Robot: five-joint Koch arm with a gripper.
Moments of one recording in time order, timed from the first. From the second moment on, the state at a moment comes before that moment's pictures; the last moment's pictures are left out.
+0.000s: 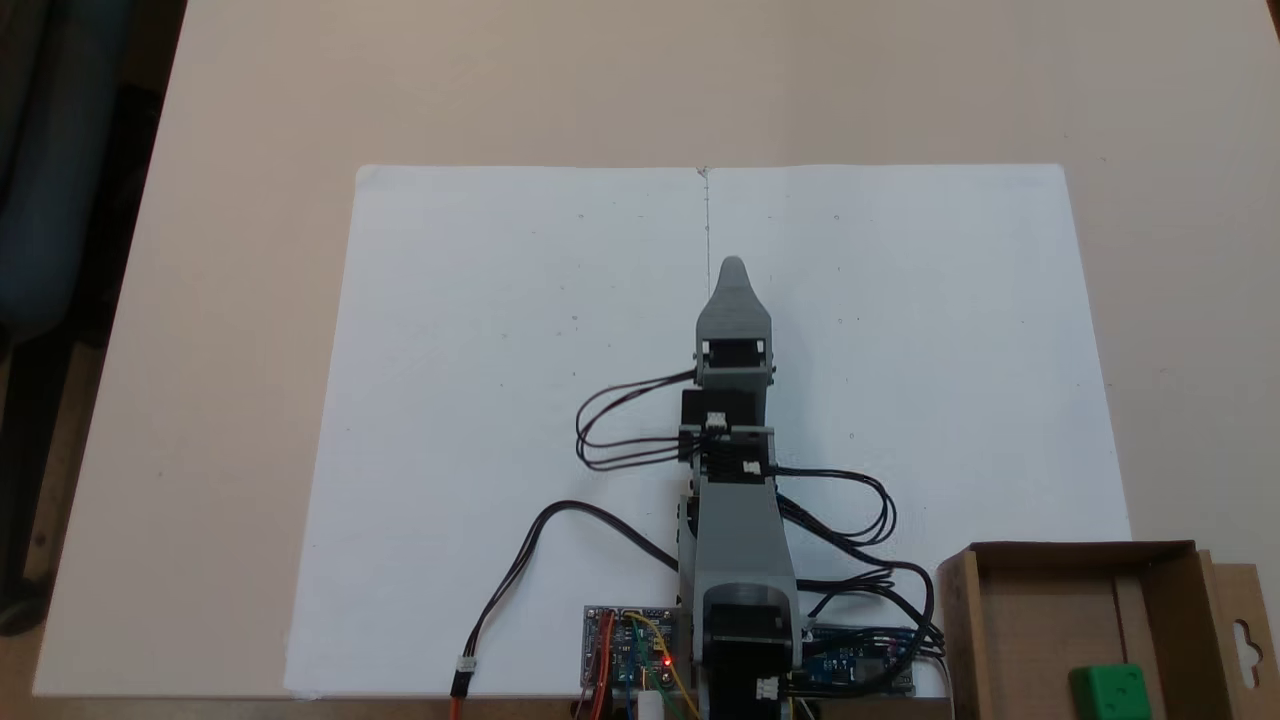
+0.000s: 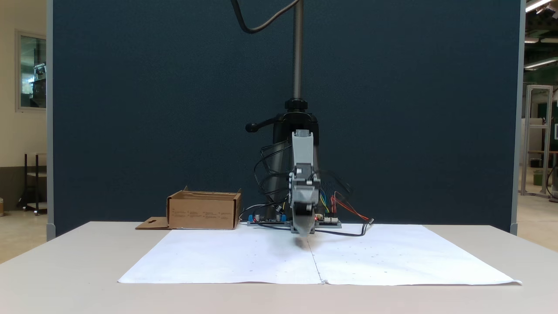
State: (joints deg) arm 1.1 129.3 173.3 -46.1 -3.1
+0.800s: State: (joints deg) arm 1.0 129.3 175.6 -85.4 -3.0
